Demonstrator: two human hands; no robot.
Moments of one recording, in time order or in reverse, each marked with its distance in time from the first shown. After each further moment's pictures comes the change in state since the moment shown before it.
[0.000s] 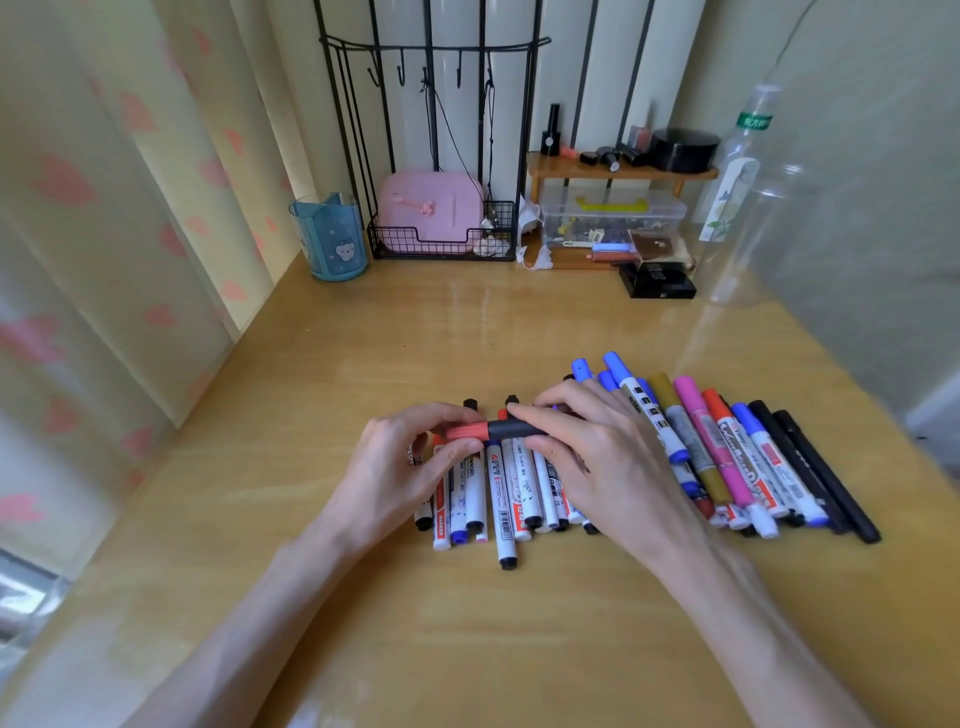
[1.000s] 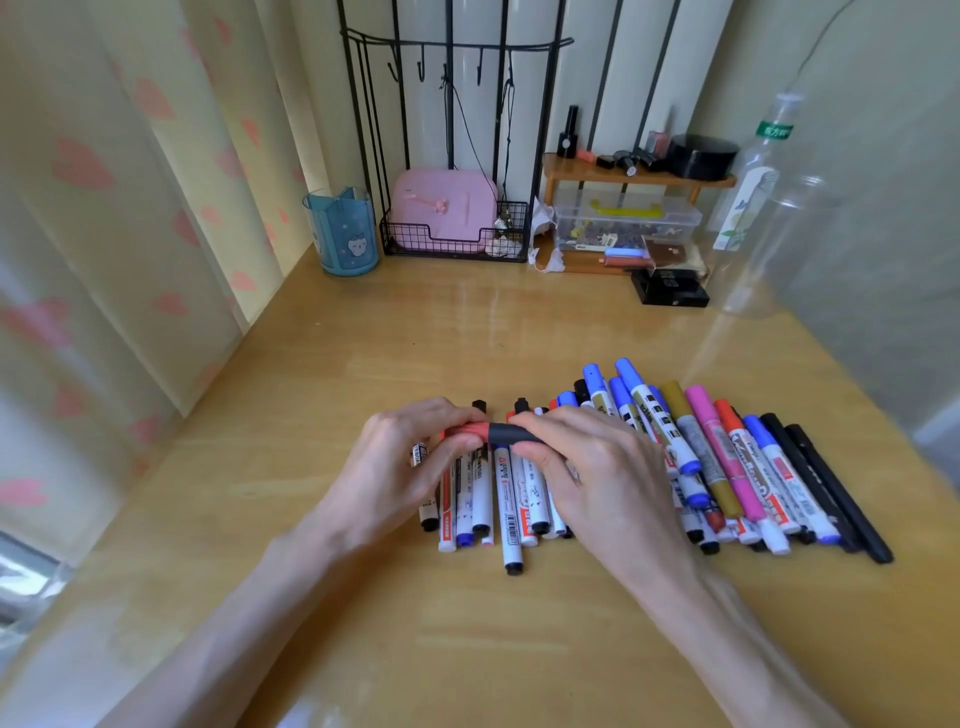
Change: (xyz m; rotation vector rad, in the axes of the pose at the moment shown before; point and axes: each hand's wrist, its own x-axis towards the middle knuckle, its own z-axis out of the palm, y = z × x) left_hand 0.001 -0.005 -0.009 0.087 -0.015 0.090; right_hand 0.002 -0.024 0.004 0.031 0.056 0.068
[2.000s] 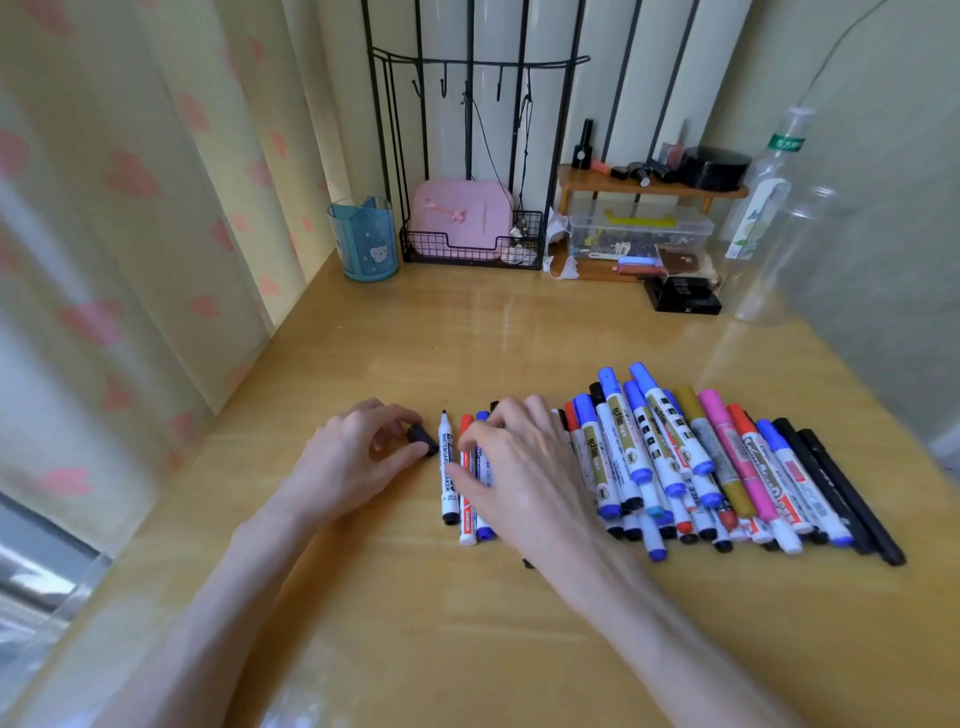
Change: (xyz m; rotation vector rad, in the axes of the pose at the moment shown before) left_hand -0.024 -0.055 -0.034 0.267 -0.078 -0.376; right_hand 0.019 -0.049 0.055 -0.156 -0.246 0.132
